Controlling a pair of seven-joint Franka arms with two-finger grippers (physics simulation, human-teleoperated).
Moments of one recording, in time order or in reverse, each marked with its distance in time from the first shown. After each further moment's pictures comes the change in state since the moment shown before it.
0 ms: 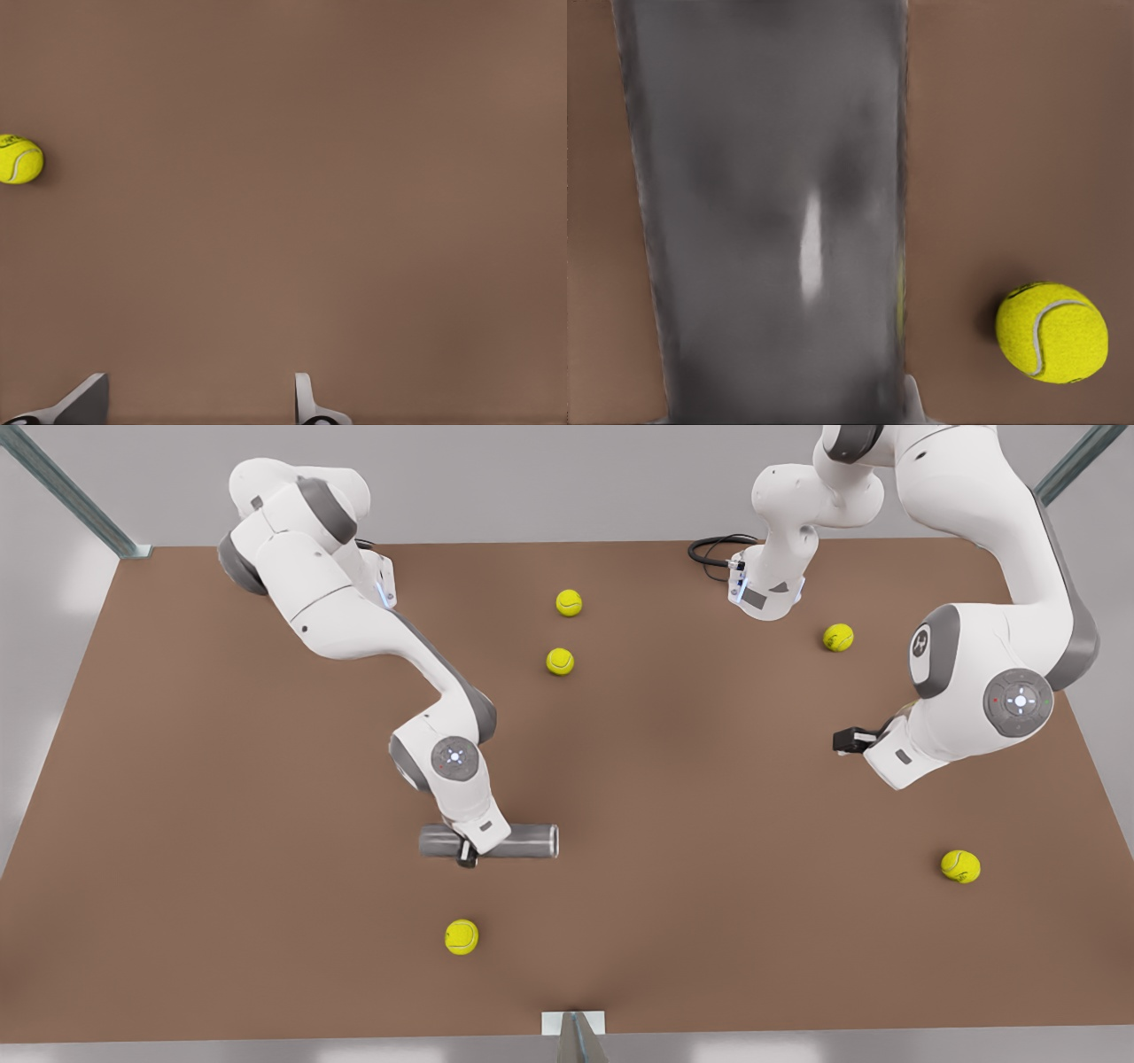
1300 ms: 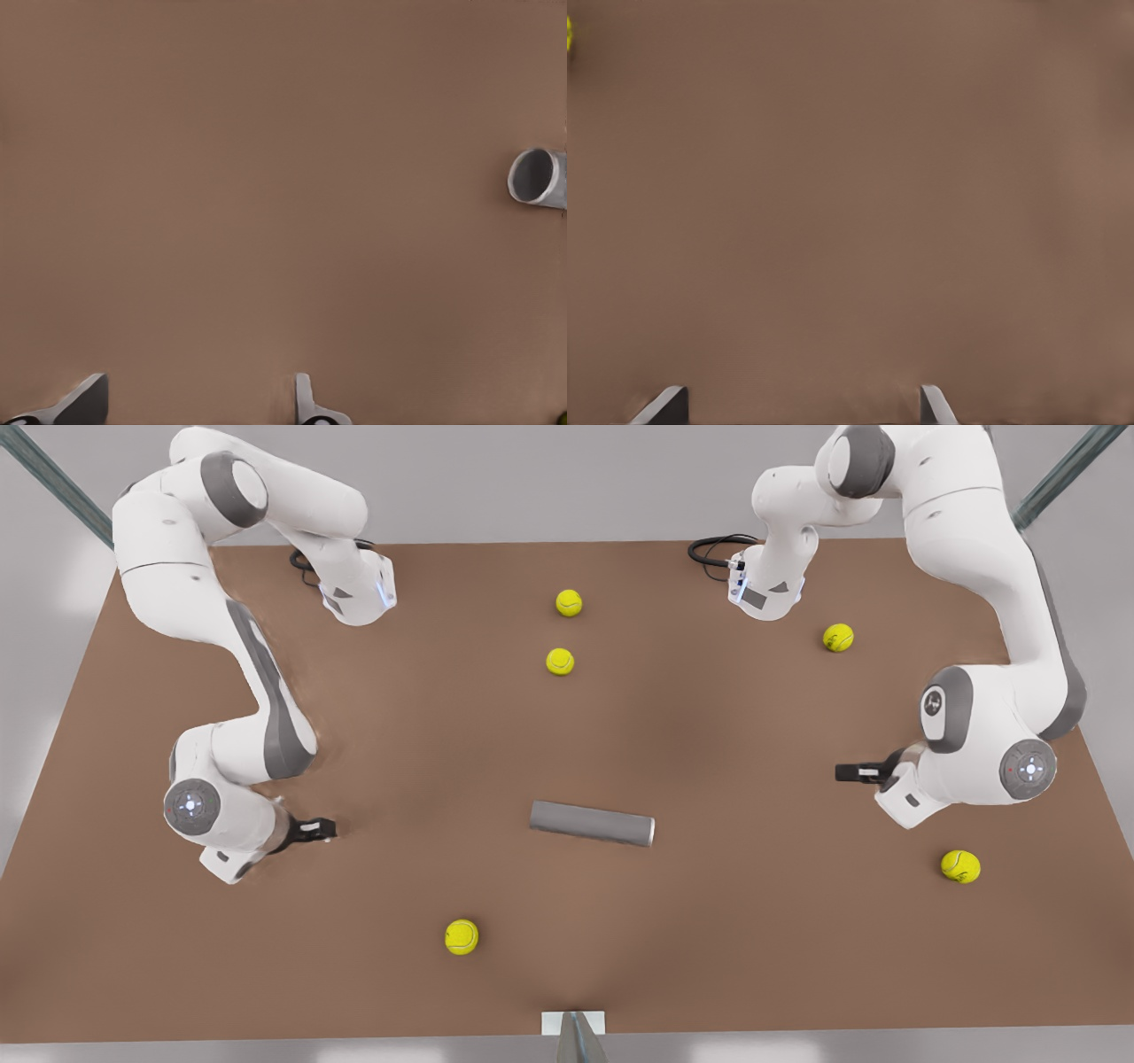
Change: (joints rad) left arm 0.131 0.215 0.000 -0.005 -0.210 0.057 -0.020; right arm -0.668 -0.192 0.138 -0.113 0.184 -0.308 0.724
